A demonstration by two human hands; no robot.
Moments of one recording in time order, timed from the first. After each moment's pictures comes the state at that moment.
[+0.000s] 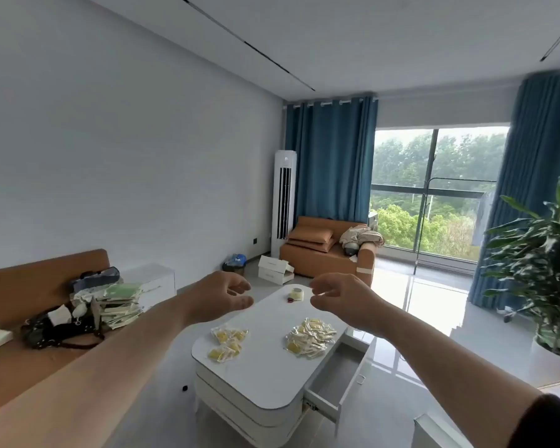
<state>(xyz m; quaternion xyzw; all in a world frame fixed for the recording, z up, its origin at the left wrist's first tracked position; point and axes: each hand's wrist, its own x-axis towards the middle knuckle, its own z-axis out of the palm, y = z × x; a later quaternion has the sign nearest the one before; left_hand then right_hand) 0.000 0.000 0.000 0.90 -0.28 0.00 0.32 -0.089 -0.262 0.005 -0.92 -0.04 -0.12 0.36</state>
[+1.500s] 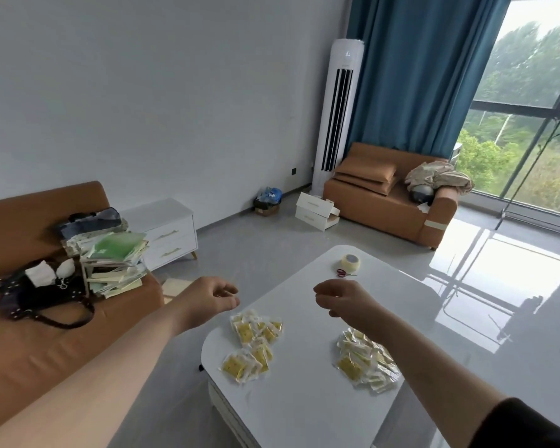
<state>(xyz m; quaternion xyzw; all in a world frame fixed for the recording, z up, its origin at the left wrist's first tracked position) 0.631 -0.020 -0.175 0.90 -0.10 -0.12 0.42 0.589 -0.321 -0.171 -0.87 0.04 0.06 0.49</state>
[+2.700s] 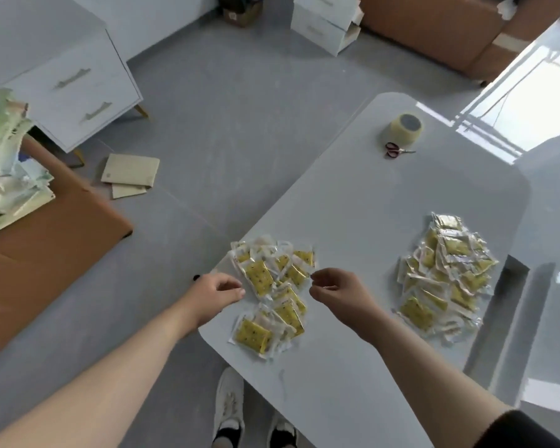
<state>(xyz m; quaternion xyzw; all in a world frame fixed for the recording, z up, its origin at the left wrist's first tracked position) 0.983 0.006 -0.535 0.80 0.04 -0.40 0.45 0.918 -0.243 -0.502 -0.80 0.28 0.22 0.49</state>
